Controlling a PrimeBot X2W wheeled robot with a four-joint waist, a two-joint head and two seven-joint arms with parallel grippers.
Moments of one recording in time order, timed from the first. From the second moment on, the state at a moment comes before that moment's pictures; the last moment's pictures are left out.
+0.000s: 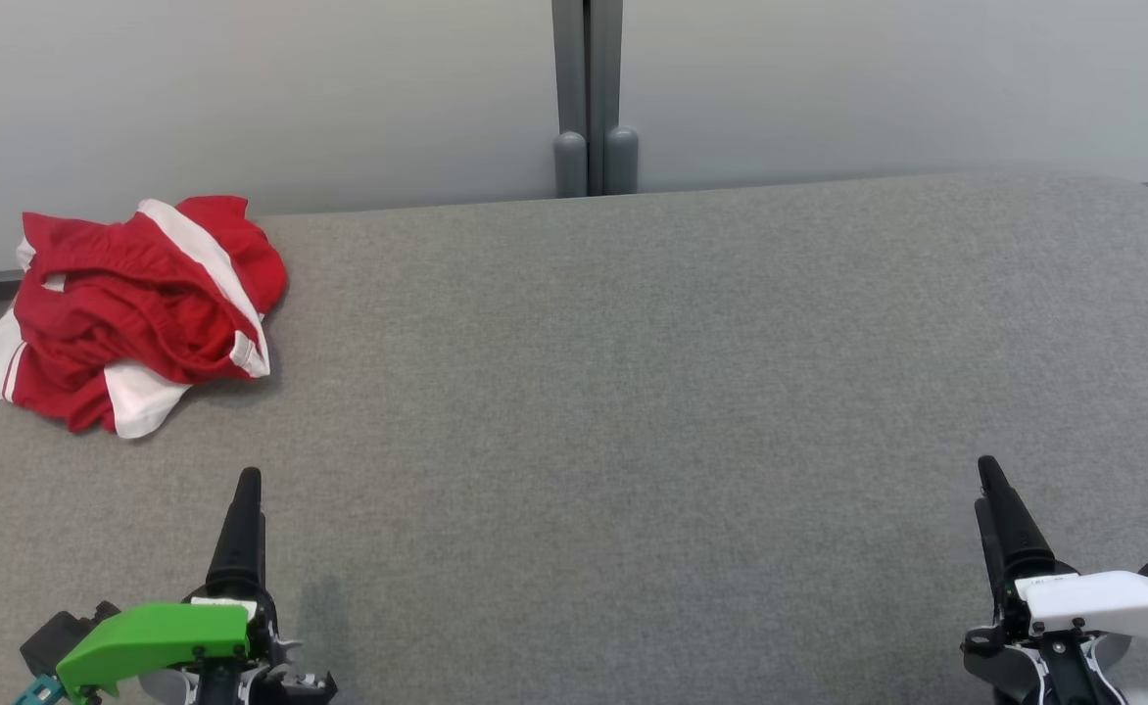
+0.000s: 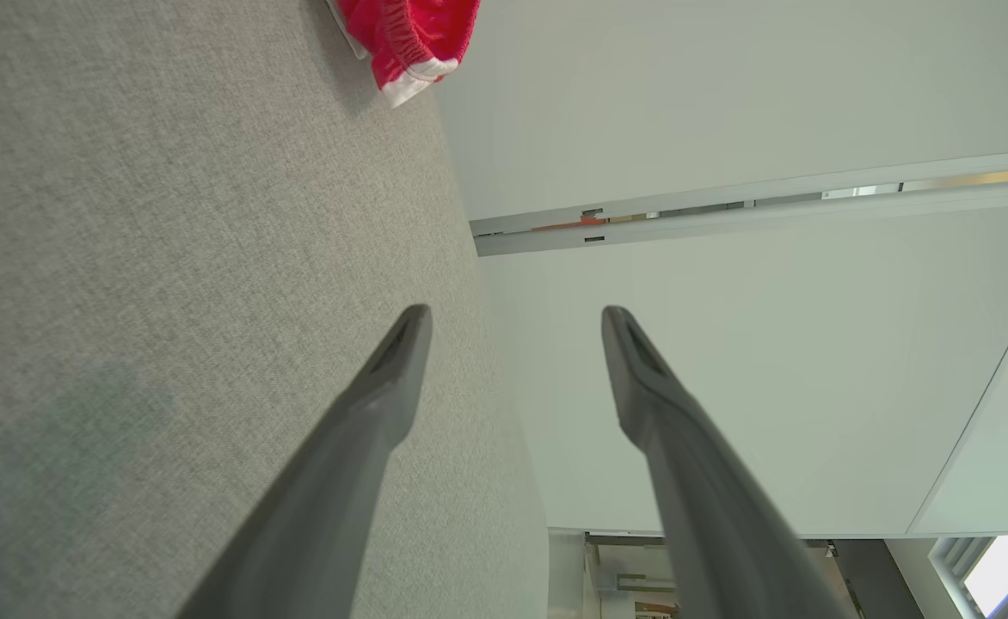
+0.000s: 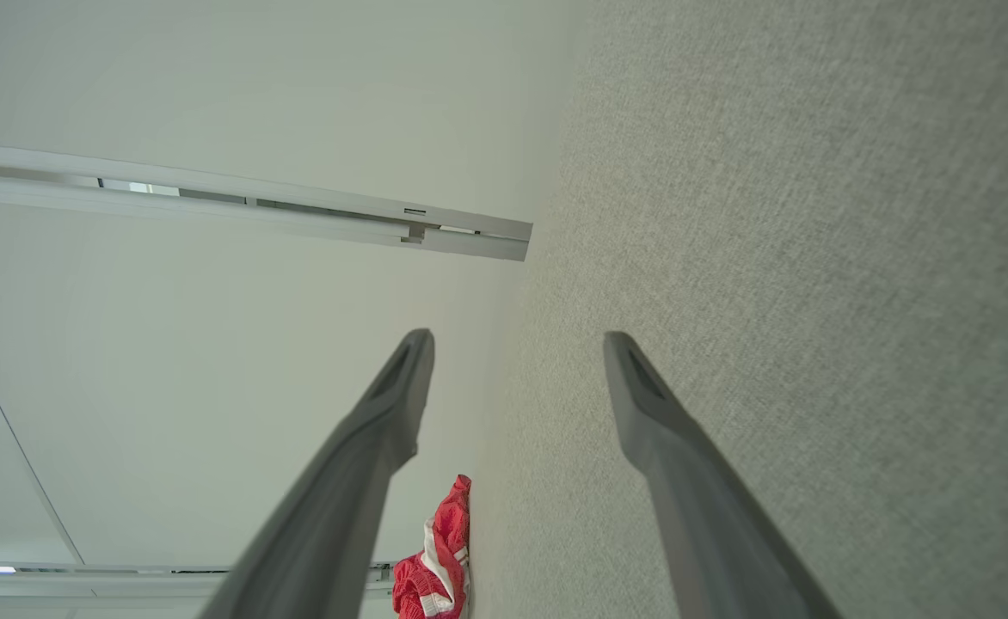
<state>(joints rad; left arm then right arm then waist) -0.05 0.04 0.02 0.24 -1.48 -0.11 0.01 -0.06 -0.03 -0.11 0.27 1.42 0.13 0.02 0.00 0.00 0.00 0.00</state>
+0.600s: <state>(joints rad) -0.05 0.04 -0.01 0.20 -1.11 -0.11 -0.05 -0.06 -0.04 -0.10 0.16 0.94 0.13 -0.05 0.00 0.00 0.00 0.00</state>
